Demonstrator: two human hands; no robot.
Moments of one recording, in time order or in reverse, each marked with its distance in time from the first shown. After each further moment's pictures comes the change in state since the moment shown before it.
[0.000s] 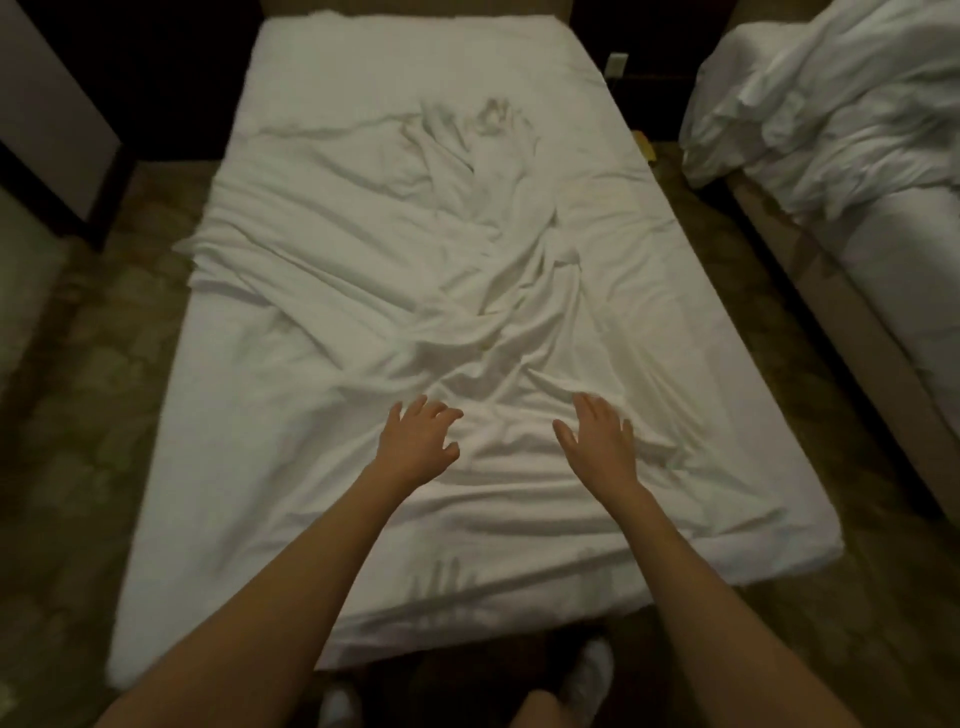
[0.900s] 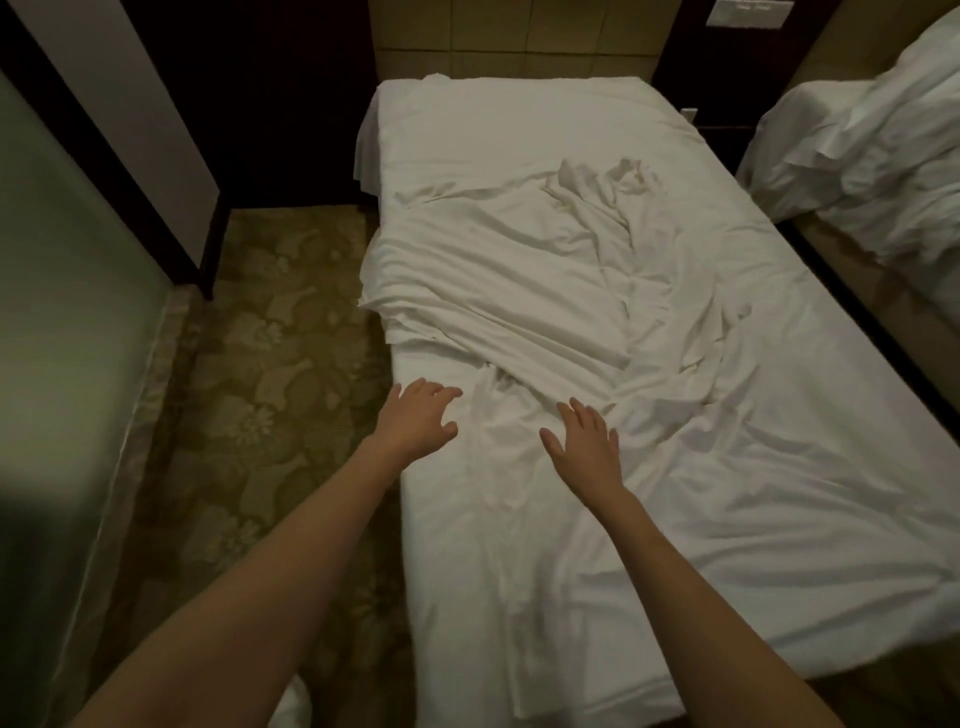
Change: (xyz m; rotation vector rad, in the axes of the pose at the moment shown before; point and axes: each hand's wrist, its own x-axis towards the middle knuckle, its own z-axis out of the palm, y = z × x) left_hand -0.054 -0.441 -0.150 0.023 0.049 0.047; right_hand 0.015 -0.455 0.122 0.024 -0.016 0.016
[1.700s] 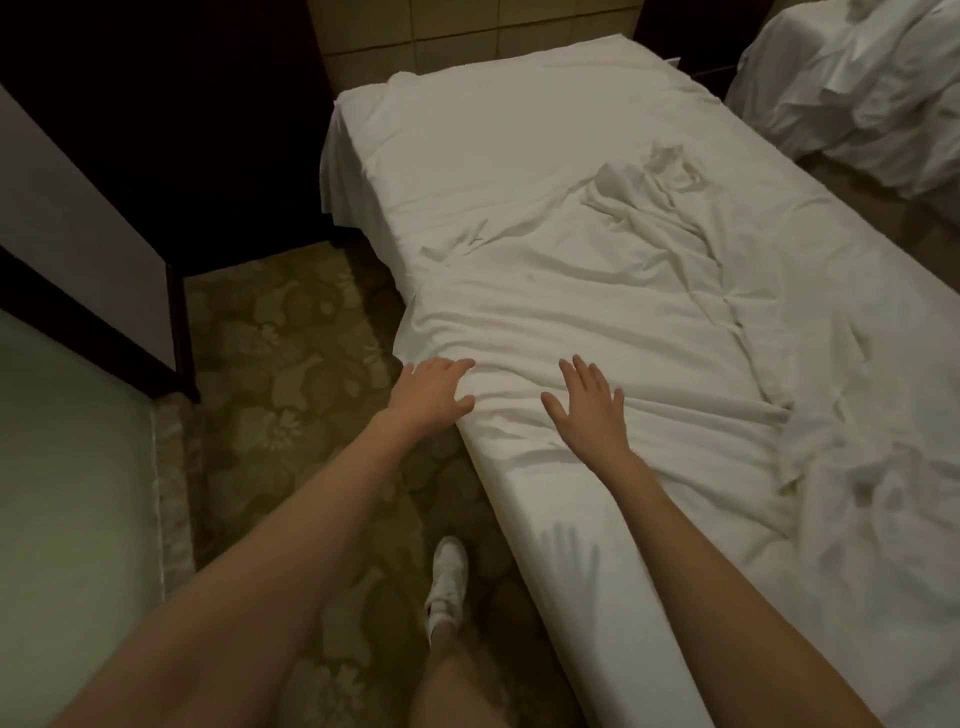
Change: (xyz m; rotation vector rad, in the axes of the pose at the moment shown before) left_hand 0.257 -0.279 -0.140 0.005 -0.090 0.201; right_hand 0.278 -0.265 0.028 0.084 0.111 0.153
